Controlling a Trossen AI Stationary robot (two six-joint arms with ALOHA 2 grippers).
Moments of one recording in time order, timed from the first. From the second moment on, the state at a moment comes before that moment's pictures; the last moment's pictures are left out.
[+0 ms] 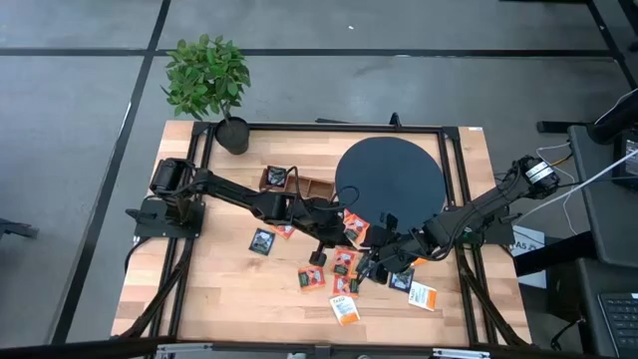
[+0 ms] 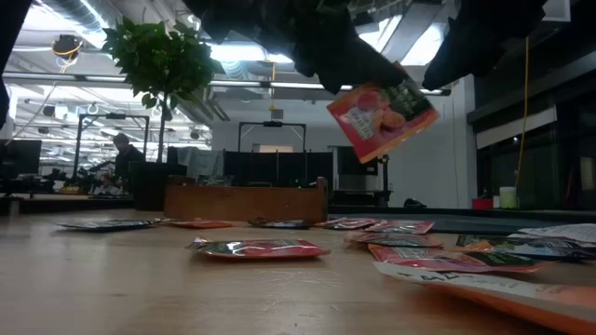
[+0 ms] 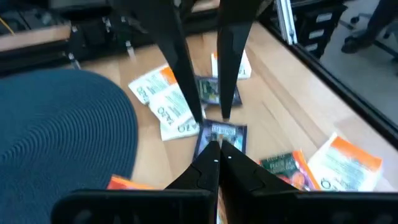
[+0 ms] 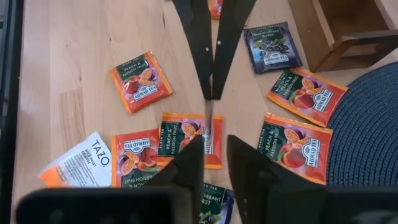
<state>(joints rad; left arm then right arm) -0.12 1.83 1.21 0.10 0.15 0.14 0.49 1.44 0.99 -0.48 0.41 0.65</state>
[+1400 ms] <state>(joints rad) 0.43 1.13 0.26 0.76 0.34 0.05 0.65 1.69 0.99 -0.06 0.65 0.65</state>
